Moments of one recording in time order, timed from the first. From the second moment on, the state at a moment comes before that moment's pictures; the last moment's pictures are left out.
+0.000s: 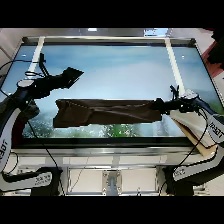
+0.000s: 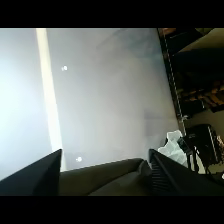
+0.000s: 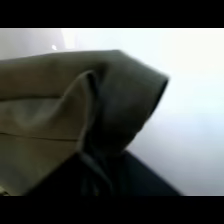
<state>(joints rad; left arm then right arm) 0.02 -1.37 1.07 0.19 -0.83 -0.86 -0.26 -1.65 1.00 -0.72 1.06 1.08</state>
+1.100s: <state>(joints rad) -0.54 -1.65 1.10 0.95 -0.79 -1.43 0.06 -1.36 1.32 -0.54 1.26 1.21</state>
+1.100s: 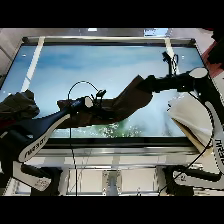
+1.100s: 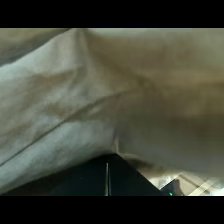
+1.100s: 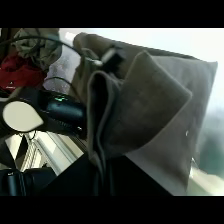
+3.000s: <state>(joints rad) -0.06 -1.26 1.37 1.78 -1.21 -1.65 0.38 -1.85 1.63 -0.93 1.08 1.61</state>
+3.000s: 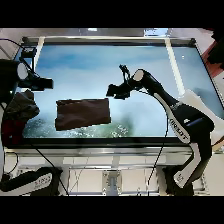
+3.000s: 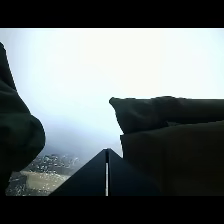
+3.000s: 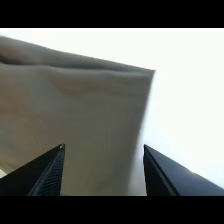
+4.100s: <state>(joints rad) -0.06 -1.26 1.37 1.75 -1.21 -1.65 0.48 -2.05 1.56 -0.43 1.08 1.39</state>
